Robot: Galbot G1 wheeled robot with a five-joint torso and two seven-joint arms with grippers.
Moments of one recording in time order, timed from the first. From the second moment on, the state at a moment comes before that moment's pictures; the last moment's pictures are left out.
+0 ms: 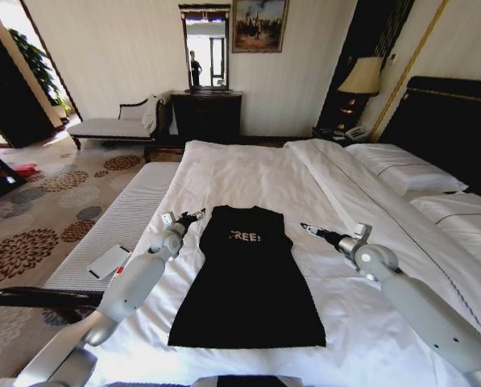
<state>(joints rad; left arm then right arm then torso) 0.50 -1.12 0.04 -1.24 -1.04 0.23 -0.19 -0.87 0.69 0.25 1.55 1.30 -0.39 0.07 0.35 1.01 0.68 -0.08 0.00</state>
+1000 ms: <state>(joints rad) 0.17 -1.44 0.11 -0.60 -0.98 0.28 0.03 -0.87 0.69 0.25 1.56 1.31 -0.39 0.08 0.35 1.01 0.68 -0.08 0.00</state>
